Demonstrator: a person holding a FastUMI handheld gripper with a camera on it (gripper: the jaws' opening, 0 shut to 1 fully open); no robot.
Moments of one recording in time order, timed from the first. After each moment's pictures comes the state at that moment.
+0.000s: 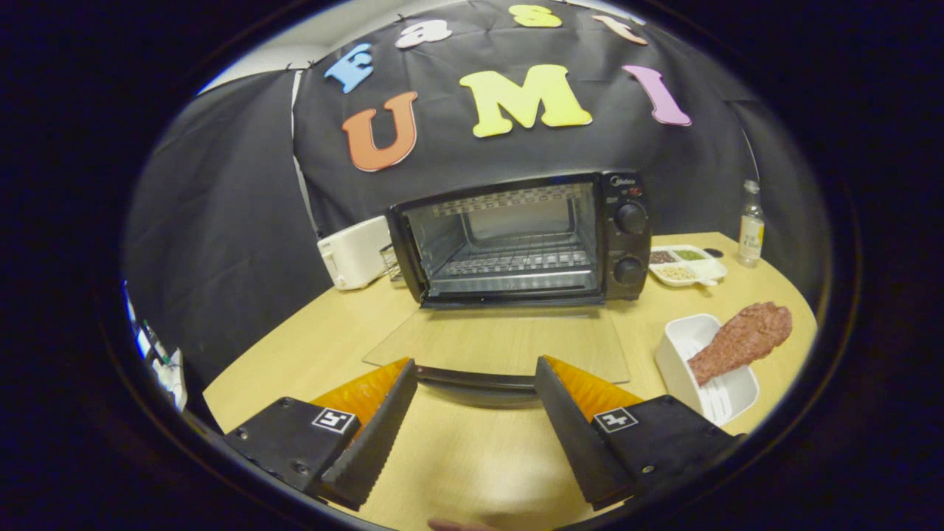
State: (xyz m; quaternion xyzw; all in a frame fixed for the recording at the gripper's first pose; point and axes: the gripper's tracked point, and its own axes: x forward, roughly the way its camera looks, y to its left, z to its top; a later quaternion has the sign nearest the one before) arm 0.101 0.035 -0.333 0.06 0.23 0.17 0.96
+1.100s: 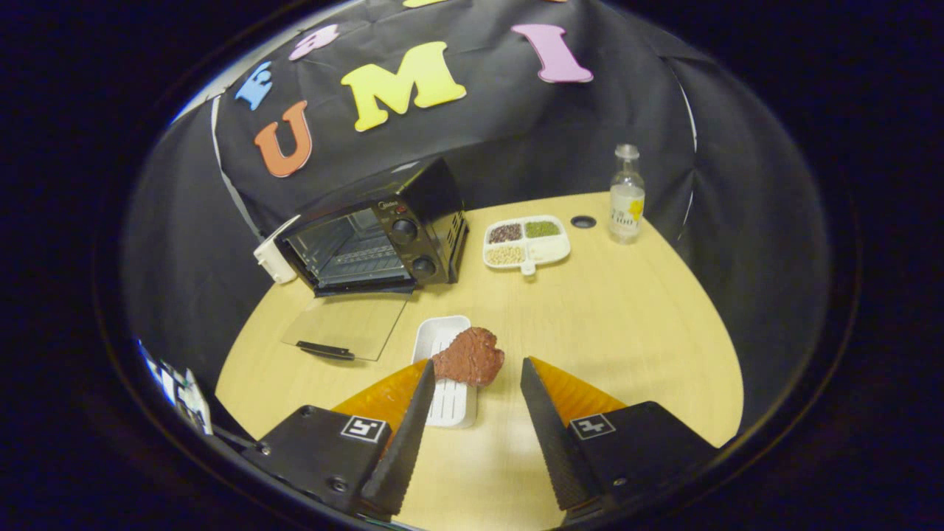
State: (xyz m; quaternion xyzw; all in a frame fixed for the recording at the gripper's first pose) arm 0.104 -0.223 -0.298 0.11 0.40 0.11 0.90
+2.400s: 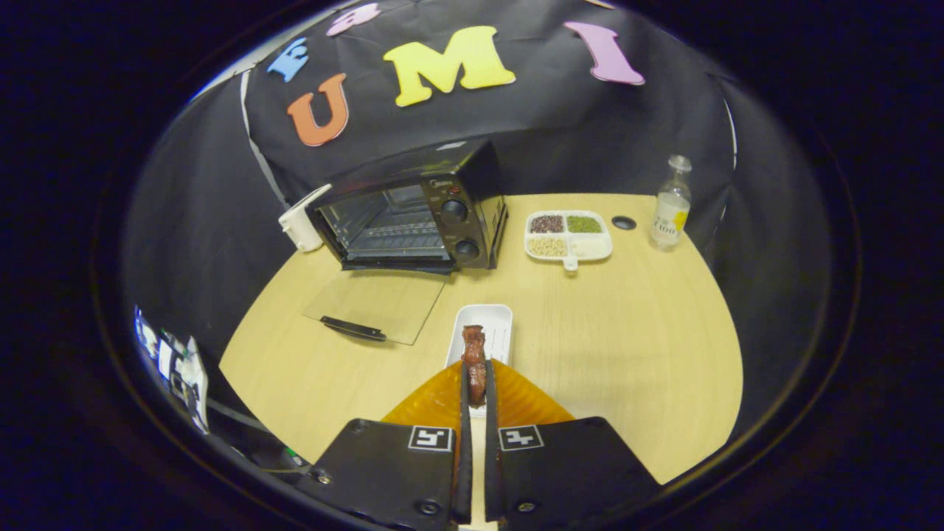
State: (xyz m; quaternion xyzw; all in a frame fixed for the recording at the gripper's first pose) arm 0.087 -0.178 -0.279 0.00 0.39 0.15 0.91
